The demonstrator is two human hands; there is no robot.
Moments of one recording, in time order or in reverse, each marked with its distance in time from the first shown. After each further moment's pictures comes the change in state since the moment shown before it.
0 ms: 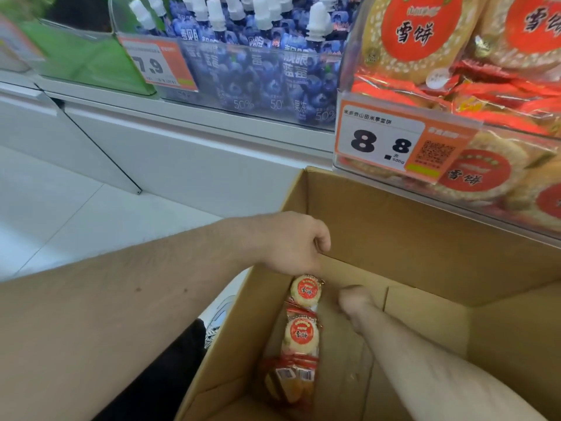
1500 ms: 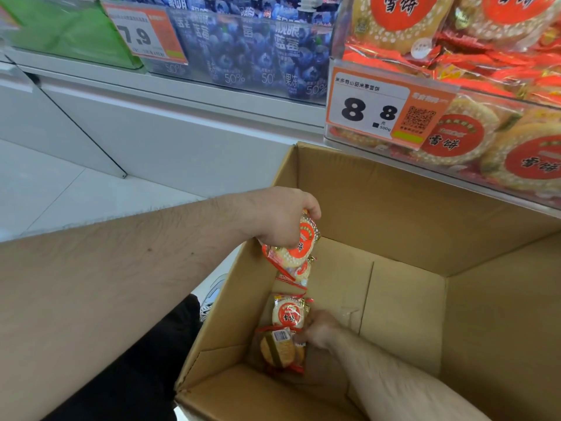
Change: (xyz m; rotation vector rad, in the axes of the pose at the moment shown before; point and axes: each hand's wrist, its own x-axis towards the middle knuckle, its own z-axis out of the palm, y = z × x) left_hand -0.003 -0.004 0.009 0.071 0.048 -0.069; right_hand -0.068 0.056 0.046 -0.227 -0.436 -0.056
